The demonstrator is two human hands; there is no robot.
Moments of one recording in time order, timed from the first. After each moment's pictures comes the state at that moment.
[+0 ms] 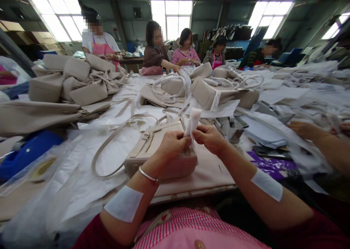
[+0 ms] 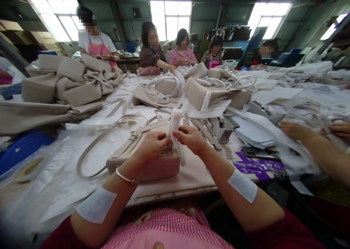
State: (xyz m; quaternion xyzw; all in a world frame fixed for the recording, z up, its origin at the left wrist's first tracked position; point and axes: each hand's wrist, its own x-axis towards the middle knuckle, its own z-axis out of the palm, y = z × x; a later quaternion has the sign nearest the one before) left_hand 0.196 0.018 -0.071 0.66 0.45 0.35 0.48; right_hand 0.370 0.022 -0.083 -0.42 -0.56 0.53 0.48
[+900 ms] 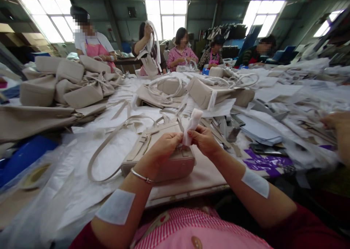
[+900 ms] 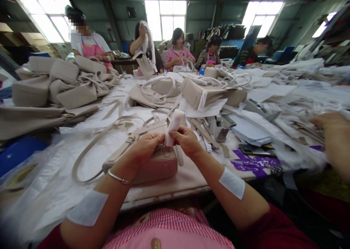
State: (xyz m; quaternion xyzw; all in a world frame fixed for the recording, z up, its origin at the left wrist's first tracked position) left_hand 0.184 0.027 -0.074 0.63 0.35 0.32 0.61; right_hand 0.356 0.025 -0.106 -0.40 -0.44 0.57 0.57
